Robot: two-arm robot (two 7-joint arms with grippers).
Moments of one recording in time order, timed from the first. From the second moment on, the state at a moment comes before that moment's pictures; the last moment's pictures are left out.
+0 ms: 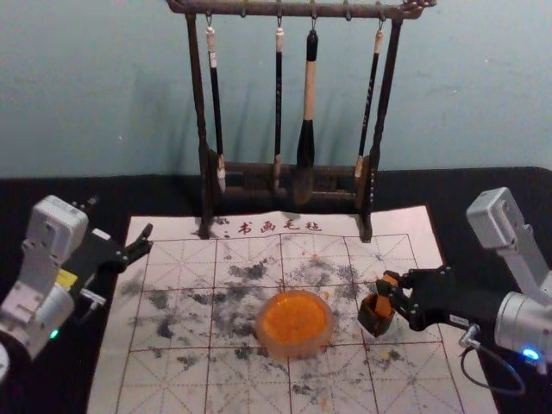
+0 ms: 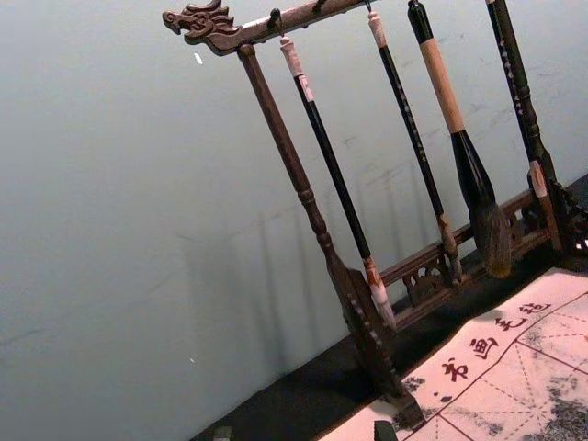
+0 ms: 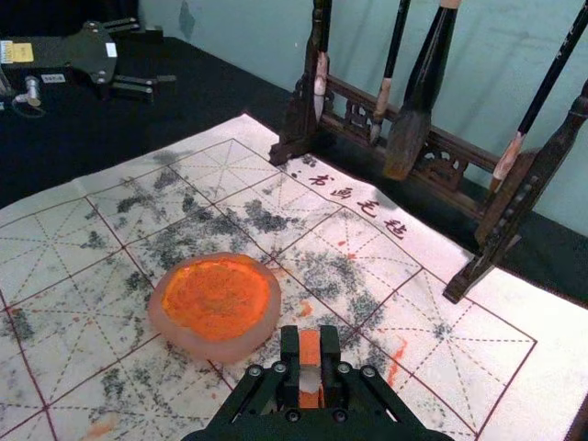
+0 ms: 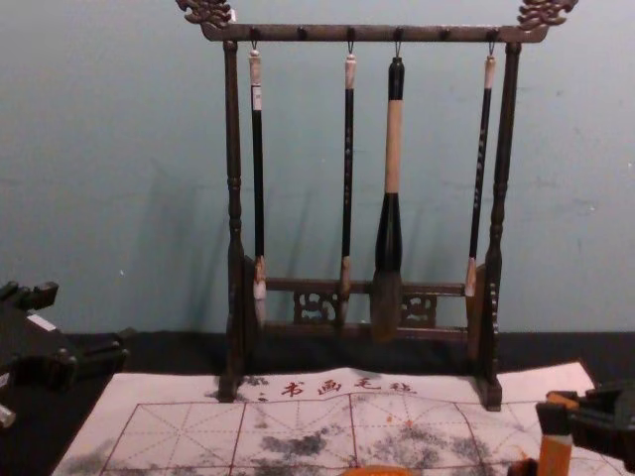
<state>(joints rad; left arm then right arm) -0.20 0.60 0.45 -1.41 -0.25 -0.12 0.03 0.17 0.67 -0.42 -1.63 0.46 0.26 0.48</state>
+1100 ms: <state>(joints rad) -0.20 0.60 0.45 -1.41 -0.25 -0.12 0.03 0.21 0.64 -0.45 -1.55 0.44 0.28 0.51</state>
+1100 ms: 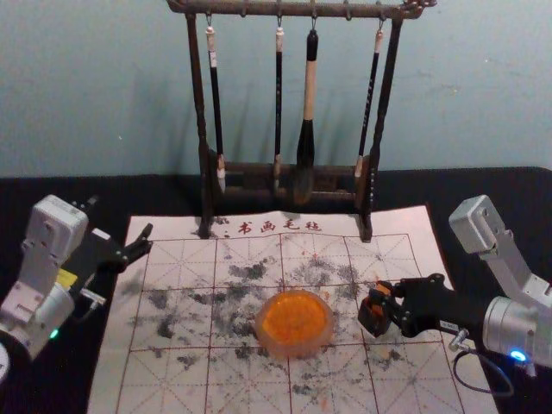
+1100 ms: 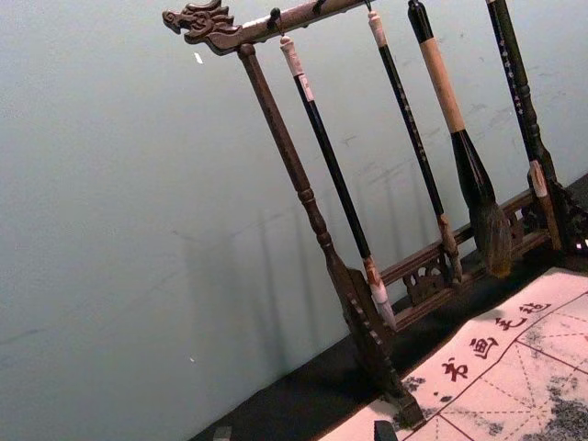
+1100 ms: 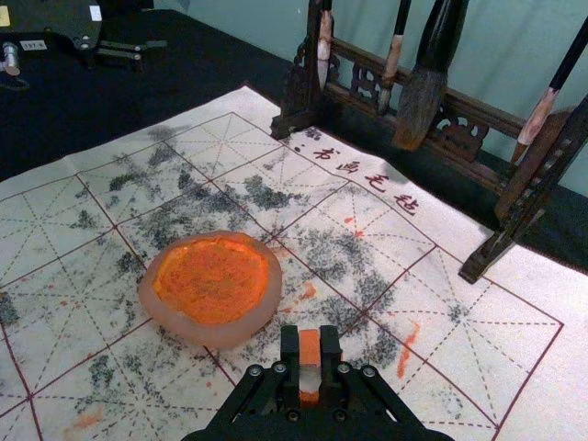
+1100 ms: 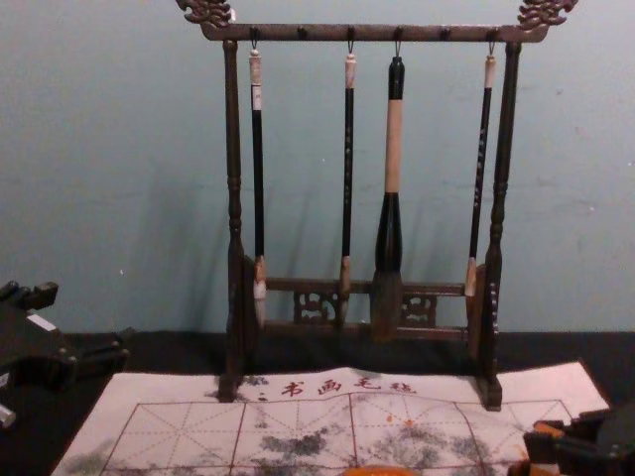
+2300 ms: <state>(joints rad) -0.20 0.60 0.45 -1.41 -0.25 -0.12 0.03 0.22 0.64 -0.46 -1.55 0.44 0.28 0.51</state>
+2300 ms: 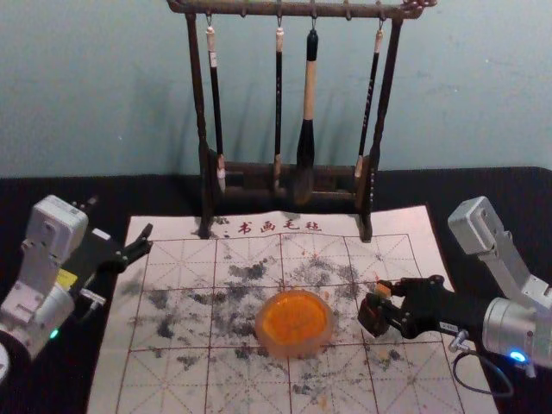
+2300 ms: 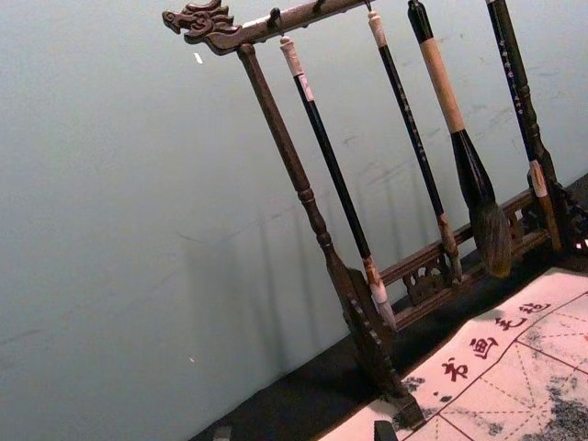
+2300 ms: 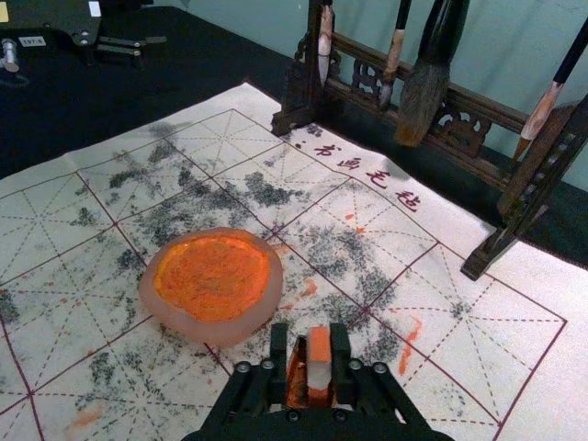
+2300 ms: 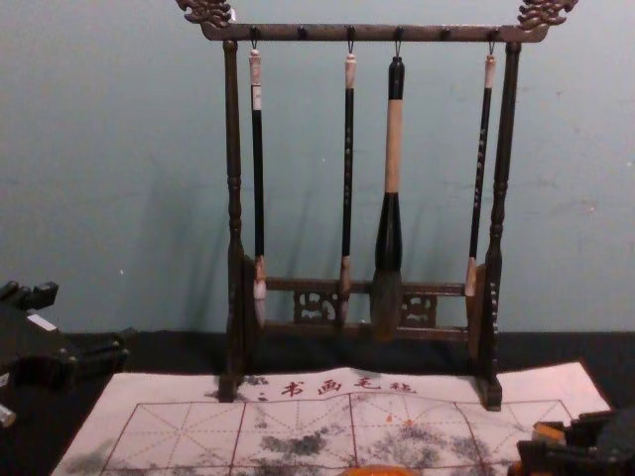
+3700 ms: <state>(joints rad) -0.20 0.60 0.45 -1.41 -0.25 -0.12 0.03 0.21 0.62 -0.44 -1.55 0.43 0.25 0.49</state>
